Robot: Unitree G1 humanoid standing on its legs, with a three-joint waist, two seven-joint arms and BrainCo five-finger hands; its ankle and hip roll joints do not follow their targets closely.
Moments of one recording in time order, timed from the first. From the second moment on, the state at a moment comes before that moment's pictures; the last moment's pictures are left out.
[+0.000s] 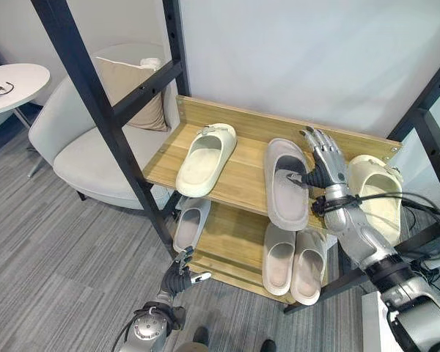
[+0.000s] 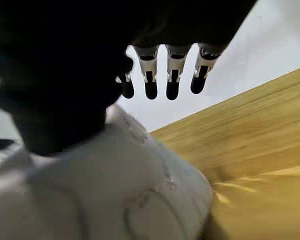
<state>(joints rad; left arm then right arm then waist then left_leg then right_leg) 0.19 0.36 -0.35 0.32 -0.26 -0.19 0.11 -0.59 -0.52 0.42 0.42 -0.59 -0.01 -0.51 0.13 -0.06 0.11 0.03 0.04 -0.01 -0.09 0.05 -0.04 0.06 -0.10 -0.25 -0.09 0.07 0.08</state>
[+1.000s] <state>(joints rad) 0.23 0.32 -0.35 0.24 -0.29 -0.19 0.17 -0.44 -0.28 0.60 -0.51 -0.04 -0.27 -0.30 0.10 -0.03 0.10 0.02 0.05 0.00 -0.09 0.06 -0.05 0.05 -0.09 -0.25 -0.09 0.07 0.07</state>
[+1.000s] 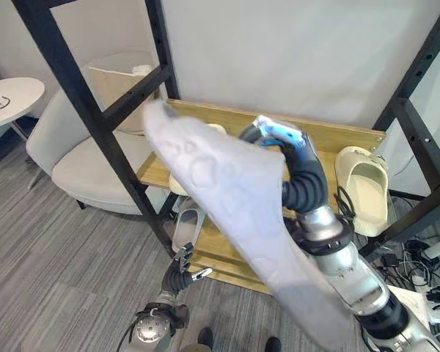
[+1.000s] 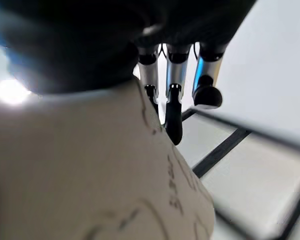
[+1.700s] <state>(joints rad) 0.07 0.26 -0.26 0.26 -0.46 -0.26 0.36 -0.28 -0.25 0.77 -0.05 -0.04 -0.22 -0.21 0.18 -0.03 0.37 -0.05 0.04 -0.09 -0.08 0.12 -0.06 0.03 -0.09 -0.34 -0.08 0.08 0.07</state>
